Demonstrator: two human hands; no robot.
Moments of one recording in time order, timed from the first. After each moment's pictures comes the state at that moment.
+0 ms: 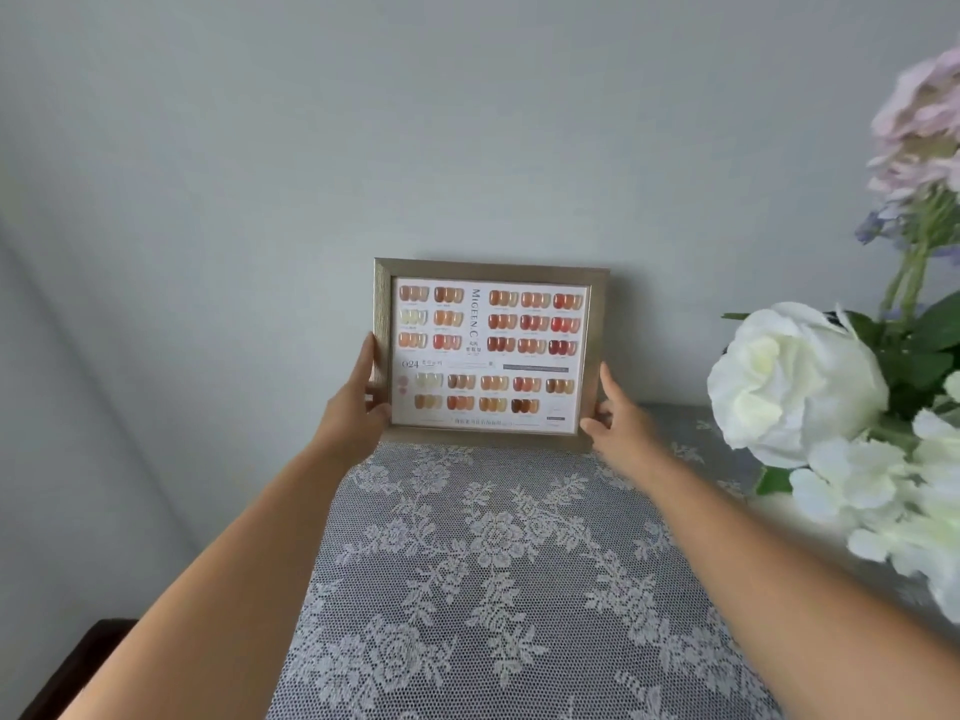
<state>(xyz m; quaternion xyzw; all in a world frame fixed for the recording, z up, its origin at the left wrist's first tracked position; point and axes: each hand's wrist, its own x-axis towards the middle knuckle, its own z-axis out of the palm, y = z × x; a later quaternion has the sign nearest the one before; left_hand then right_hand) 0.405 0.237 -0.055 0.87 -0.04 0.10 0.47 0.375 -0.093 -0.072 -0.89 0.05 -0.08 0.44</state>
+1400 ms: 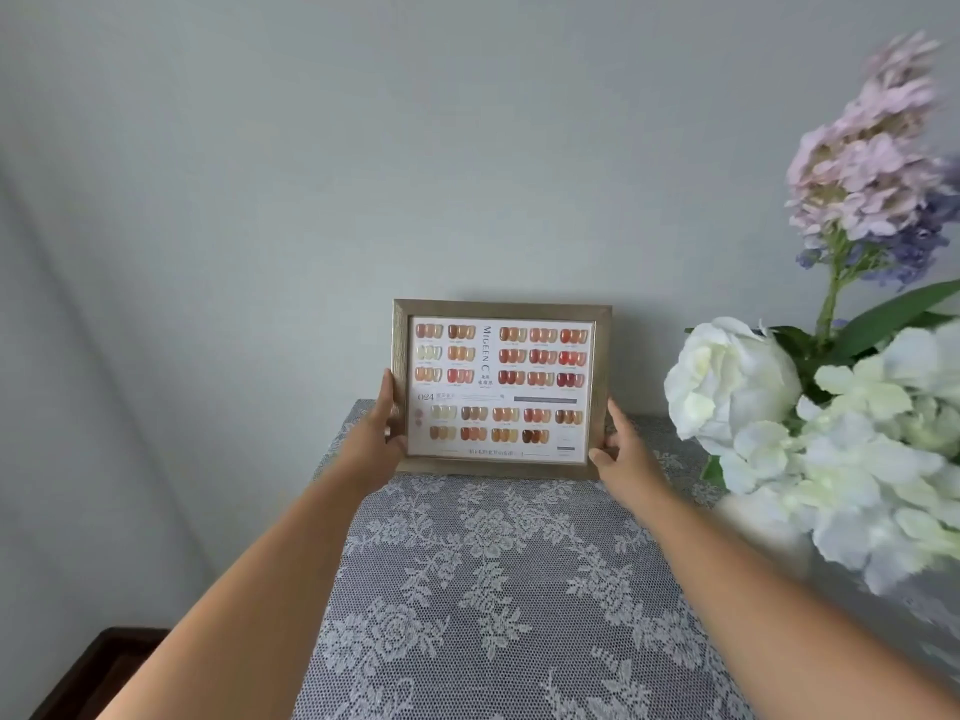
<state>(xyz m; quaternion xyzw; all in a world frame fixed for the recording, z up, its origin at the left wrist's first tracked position) 0.371 0.220 -0.060 0.91 -0.07 0.06 0.40 0.344 -0.107 -0.087 -0.87 0.08 -0.09 0.49</state>
